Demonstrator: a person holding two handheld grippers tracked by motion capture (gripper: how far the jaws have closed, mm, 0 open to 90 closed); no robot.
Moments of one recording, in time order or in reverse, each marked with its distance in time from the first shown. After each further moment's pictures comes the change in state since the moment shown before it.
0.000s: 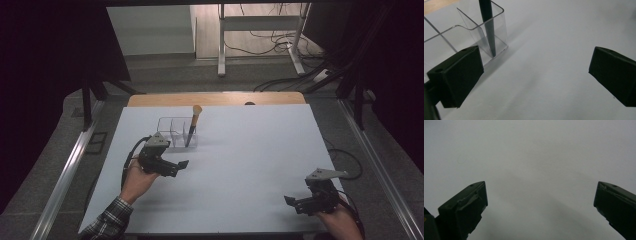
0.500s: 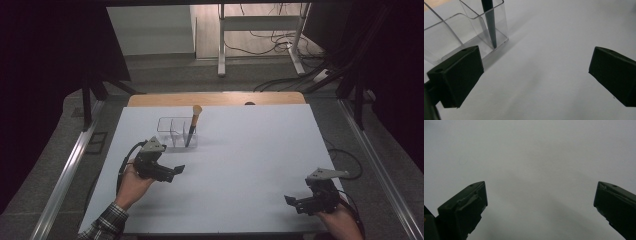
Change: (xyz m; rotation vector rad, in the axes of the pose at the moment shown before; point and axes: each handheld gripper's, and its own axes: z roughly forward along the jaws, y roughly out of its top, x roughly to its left) left arm -0.005 -0.012 -0.010 0.015 0.015 0.008; right arm -0.001 0.000 -0.001 -0.009 0.008 0.009
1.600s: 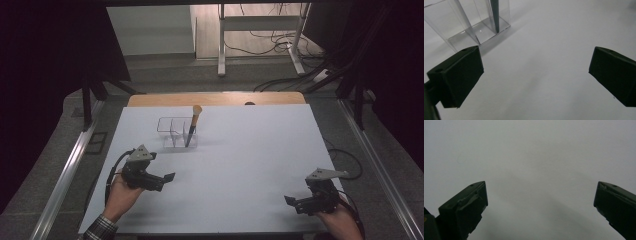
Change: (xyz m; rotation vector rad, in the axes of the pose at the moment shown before) left arm -0.003 -0.026 -0.026 -0.007 0.012 -0.045; right arm 0.001 0.000 0.001 0.005 -0.011 -0.014
